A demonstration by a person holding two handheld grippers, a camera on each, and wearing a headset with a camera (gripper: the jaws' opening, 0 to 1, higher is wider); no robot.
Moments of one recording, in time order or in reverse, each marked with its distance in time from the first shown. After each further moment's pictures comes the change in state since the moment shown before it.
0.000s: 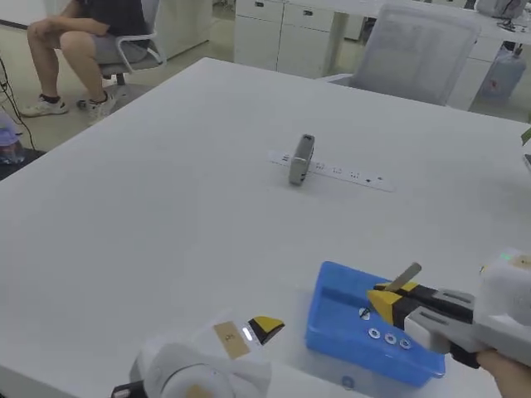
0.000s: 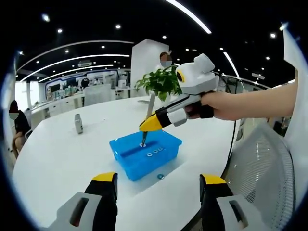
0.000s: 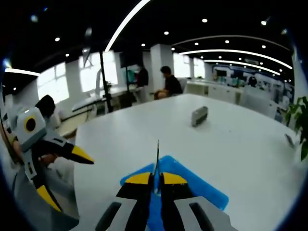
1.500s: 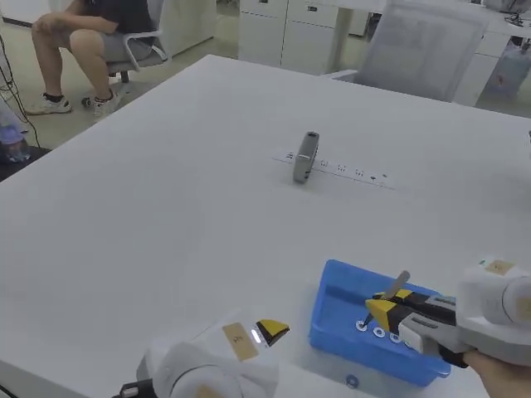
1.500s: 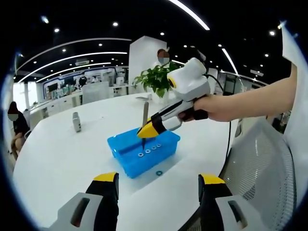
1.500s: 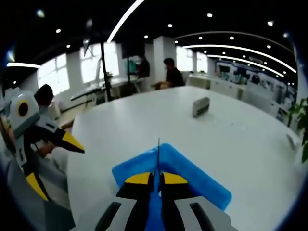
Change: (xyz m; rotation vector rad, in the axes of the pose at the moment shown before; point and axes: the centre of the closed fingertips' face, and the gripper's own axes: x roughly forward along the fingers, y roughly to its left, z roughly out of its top) left arm 0.002 -0.002 -0.006 0.014 0.033 -0.015; right arm 0.004 0.001 -0.021 -0.037 0.071 0.007
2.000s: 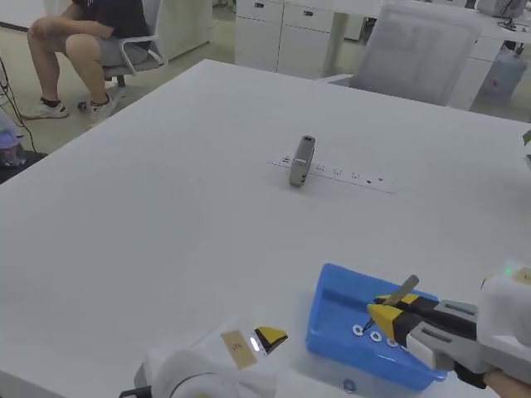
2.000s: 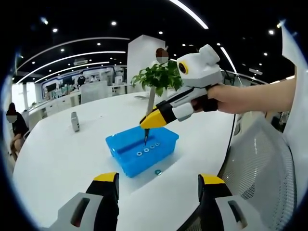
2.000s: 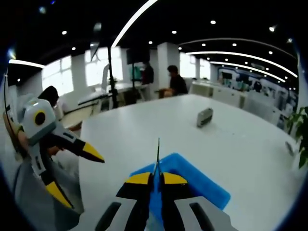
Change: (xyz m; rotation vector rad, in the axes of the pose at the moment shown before) left arm 0.002 -0.002 -0.002 0.009 0.012 -0.011; right arm -0.024 0.021 0.018 -0.030 -0.053 0.018
